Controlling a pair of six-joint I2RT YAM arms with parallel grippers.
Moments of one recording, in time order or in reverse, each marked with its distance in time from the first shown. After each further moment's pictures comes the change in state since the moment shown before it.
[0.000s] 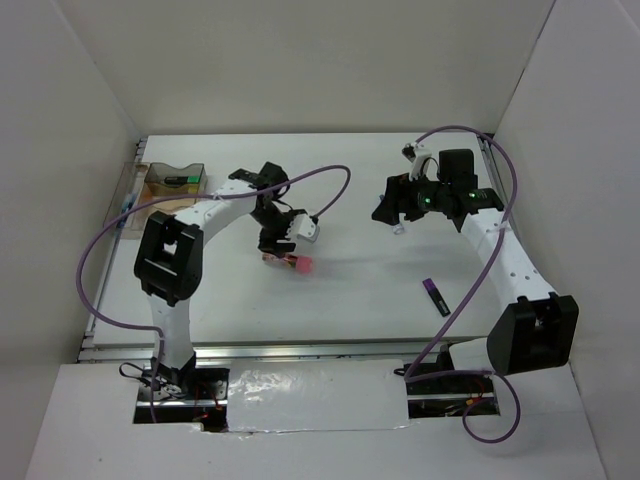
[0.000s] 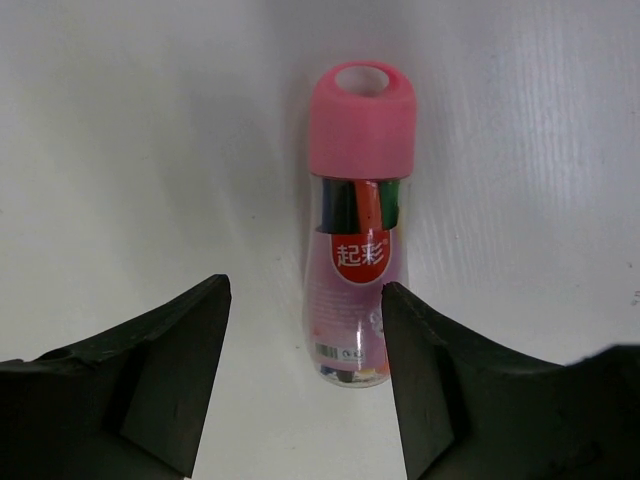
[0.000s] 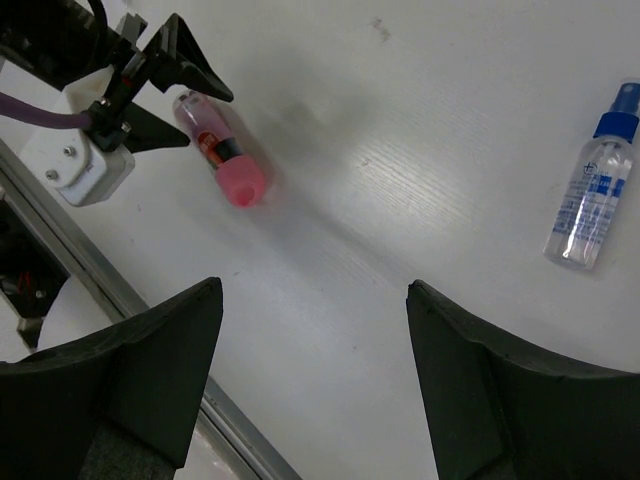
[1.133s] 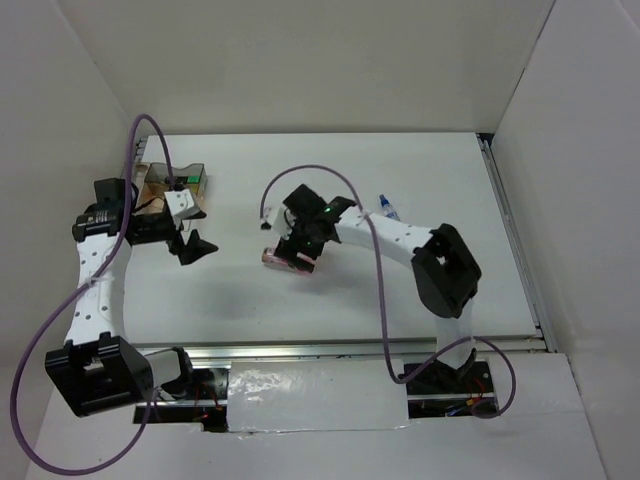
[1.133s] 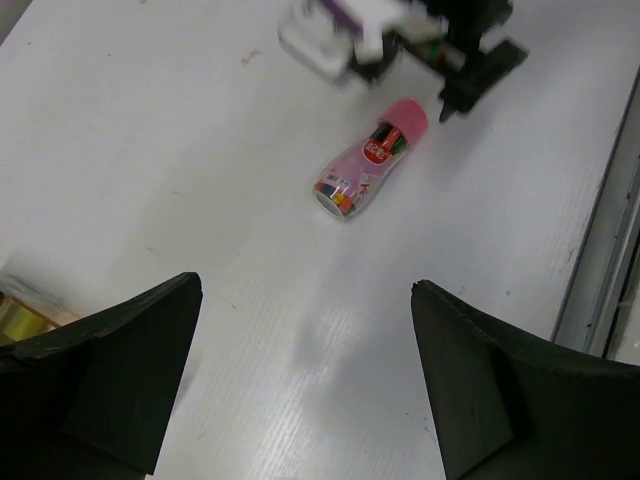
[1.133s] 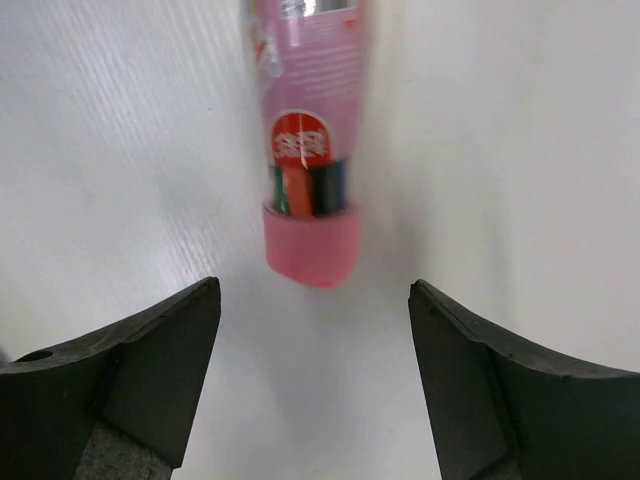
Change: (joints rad) left arm 0.715 -0.779 -0.423 -0.033 0.592 -0.235; right arm 0.736 0.620 0.319 -0.084 0.536 -0.414
